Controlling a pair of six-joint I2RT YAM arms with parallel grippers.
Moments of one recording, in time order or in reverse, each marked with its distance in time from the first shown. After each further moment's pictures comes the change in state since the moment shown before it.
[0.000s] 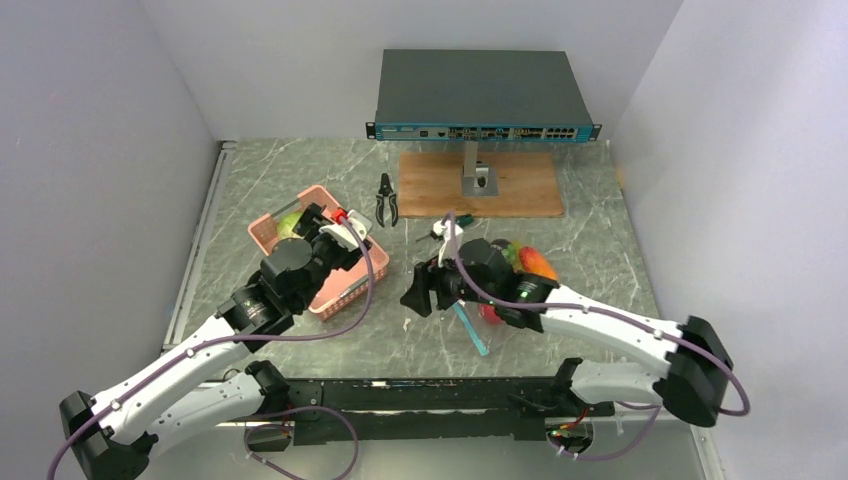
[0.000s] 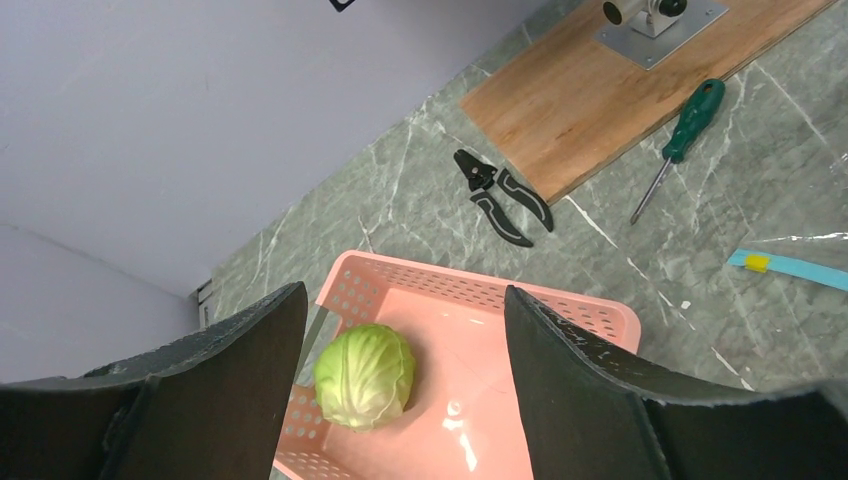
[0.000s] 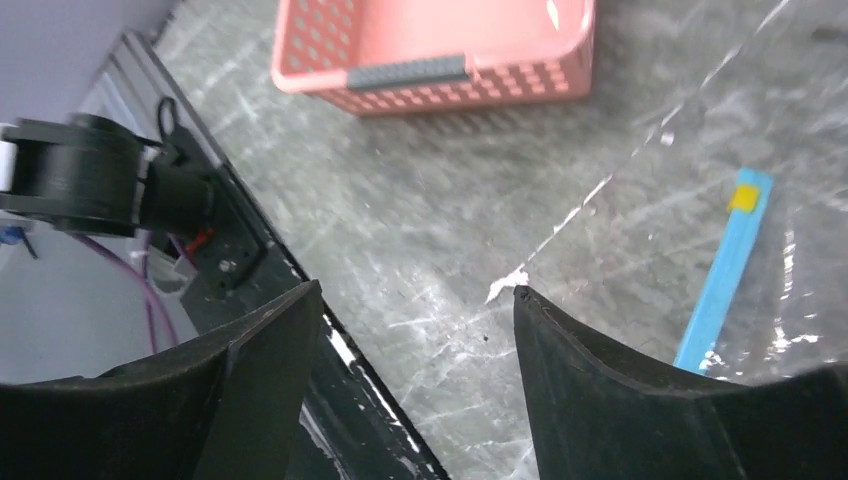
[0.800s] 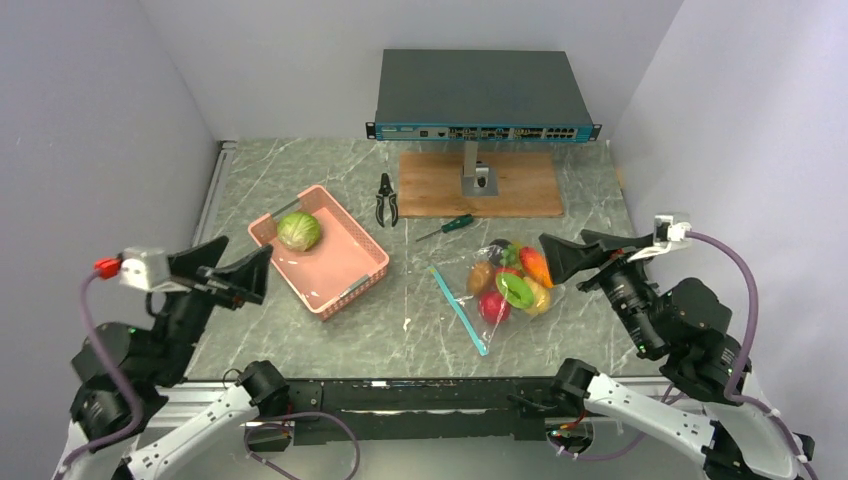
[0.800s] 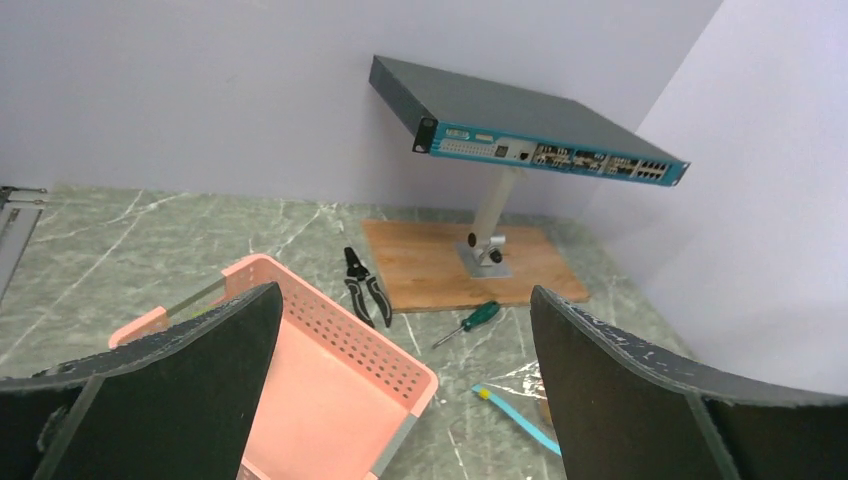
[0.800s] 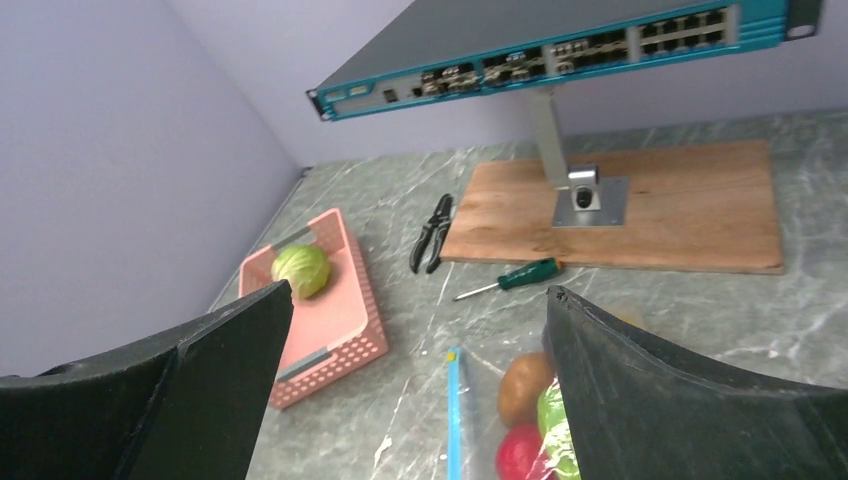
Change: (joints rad) left arm 0.001 -0.506 0.270 -0.452 -0.068 -0.636; right arm 0.001 -0.752 0.338 -0.507 0.698 -0.095
